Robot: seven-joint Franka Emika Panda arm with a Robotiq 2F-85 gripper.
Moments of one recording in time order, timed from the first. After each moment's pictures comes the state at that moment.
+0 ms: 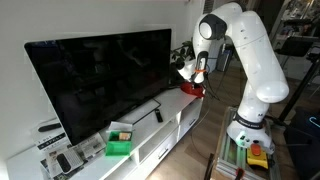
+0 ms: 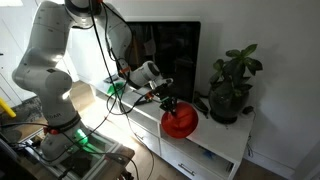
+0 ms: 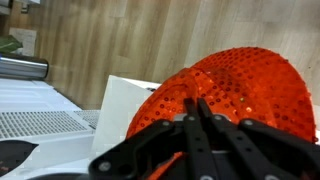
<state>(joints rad) 0.10 0.61 -0.71 -2.27 -0.99 2.64 0.38</state>
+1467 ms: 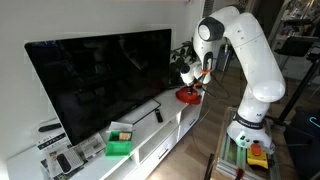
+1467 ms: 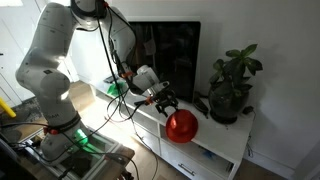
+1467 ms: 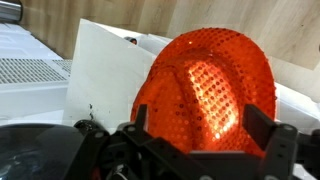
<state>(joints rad) -0.02 0.65 -0.63 -2.25 -1.36 2.90 0.66</state>
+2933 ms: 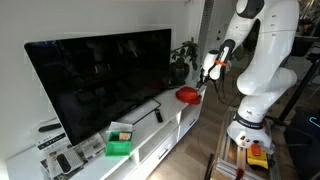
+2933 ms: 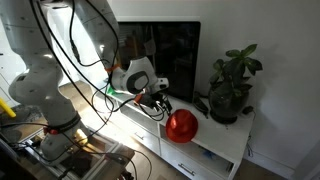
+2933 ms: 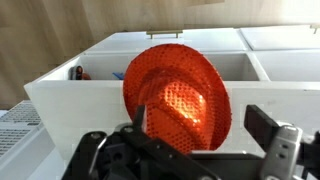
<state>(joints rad) -0.77 0.23 -0.17 -2.63 -0.74 3.16 0.07</state>
